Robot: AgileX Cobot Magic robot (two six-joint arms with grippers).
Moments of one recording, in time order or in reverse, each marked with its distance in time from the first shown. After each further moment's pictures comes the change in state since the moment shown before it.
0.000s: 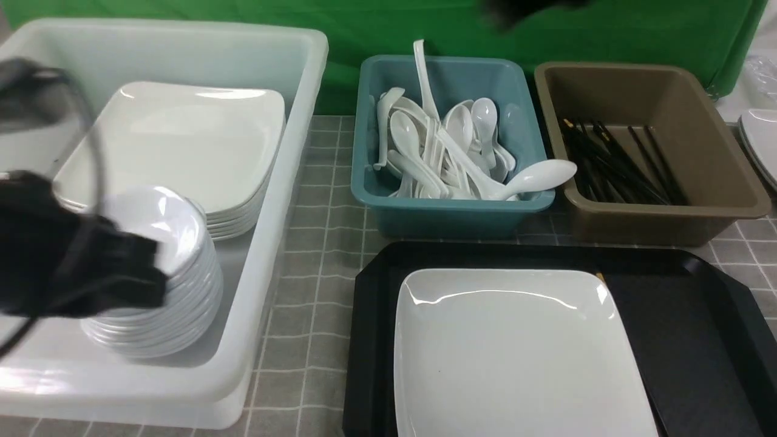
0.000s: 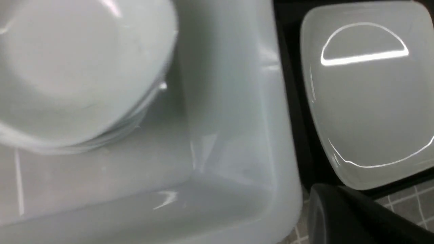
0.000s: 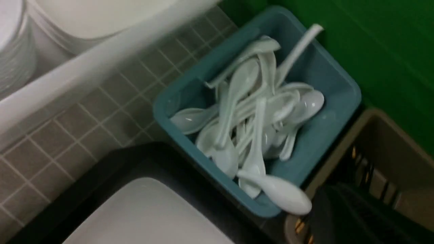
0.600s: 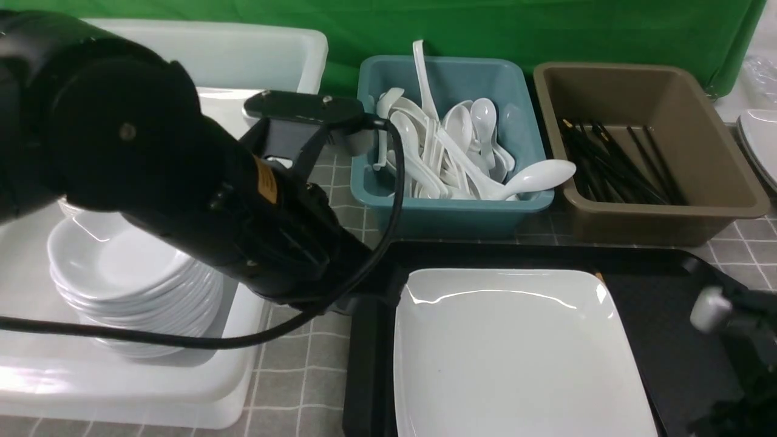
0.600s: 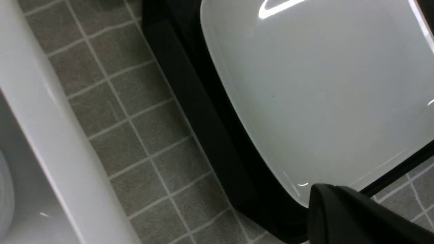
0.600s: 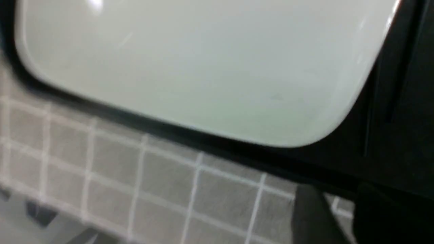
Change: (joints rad) right arm -0.562 -0.411 1.421 0.624 -0.391 -0.160; left arm -0.366 0.333 -0.167 0.179 -0.114 -0.166
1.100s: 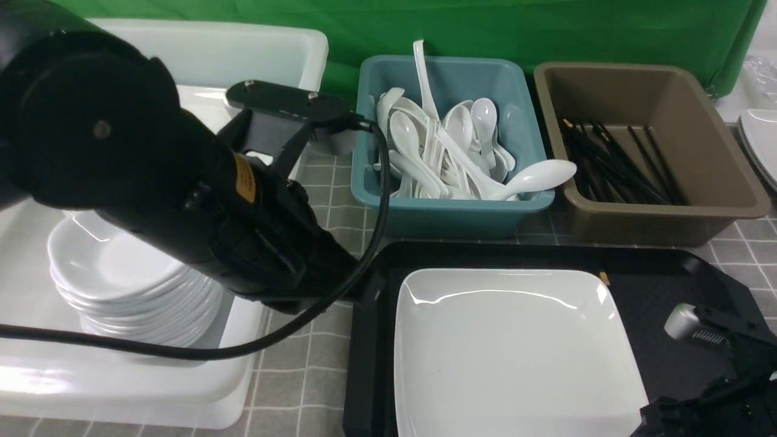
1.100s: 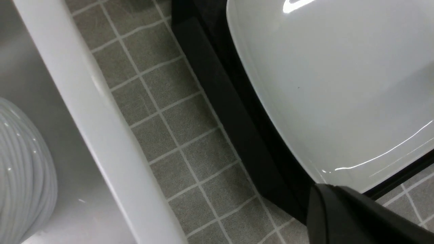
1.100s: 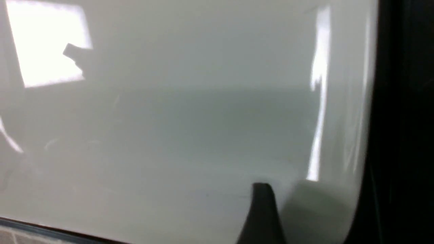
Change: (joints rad) right arm 0.013 0.207 0.057 0.178 -0.248 -0.036; left arm 0.000 -0.023 -0.006 0.070 0.062 0.001
